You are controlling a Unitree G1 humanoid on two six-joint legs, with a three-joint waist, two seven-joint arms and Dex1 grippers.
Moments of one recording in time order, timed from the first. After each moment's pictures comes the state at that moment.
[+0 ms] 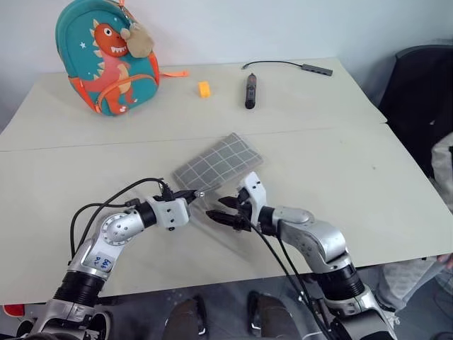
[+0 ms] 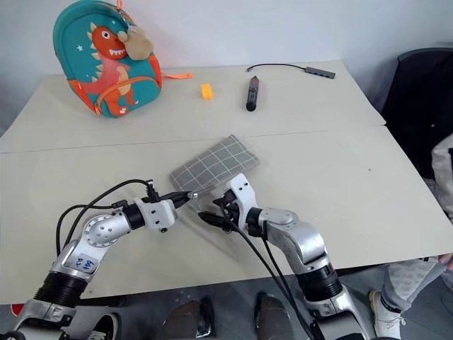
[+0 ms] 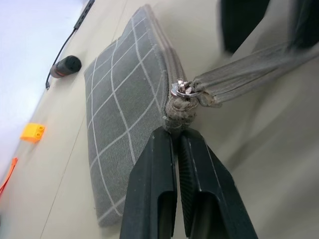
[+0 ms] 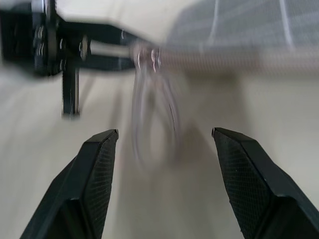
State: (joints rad) left arm -0.29 0.61 -0.13 0.10 0.27 -0.41 -0.51; right arm -0.45 -0.20 0.28 -0.14 0.38 0.80 0.58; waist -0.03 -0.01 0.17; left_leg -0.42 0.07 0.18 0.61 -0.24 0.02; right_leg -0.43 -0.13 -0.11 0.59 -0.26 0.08
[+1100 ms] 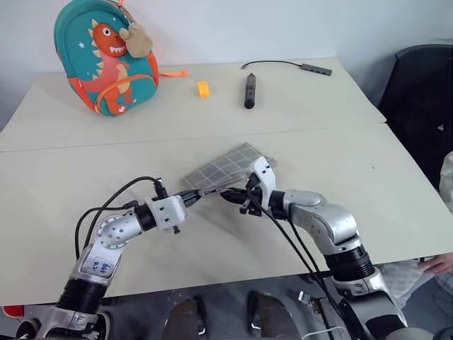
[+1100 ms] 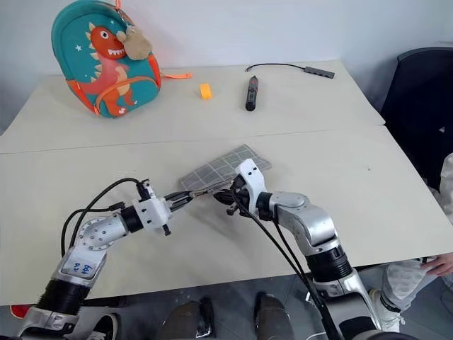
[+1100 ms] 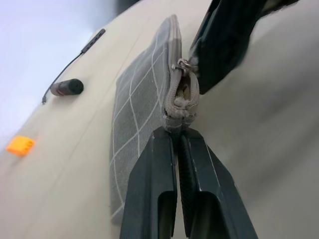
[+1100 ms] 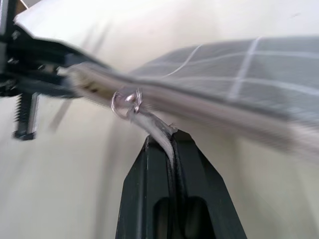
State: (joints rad) left arm -0.22 0.58 -0.08 0.03 0.02 -0.40 -0.62; right arm -0.57 -0.29 0.20 -0.06 0.40 0.77 0.68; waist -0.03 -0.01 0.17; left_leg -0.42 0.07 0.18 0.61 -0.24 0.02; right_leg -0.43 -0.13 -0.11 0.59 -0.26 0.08
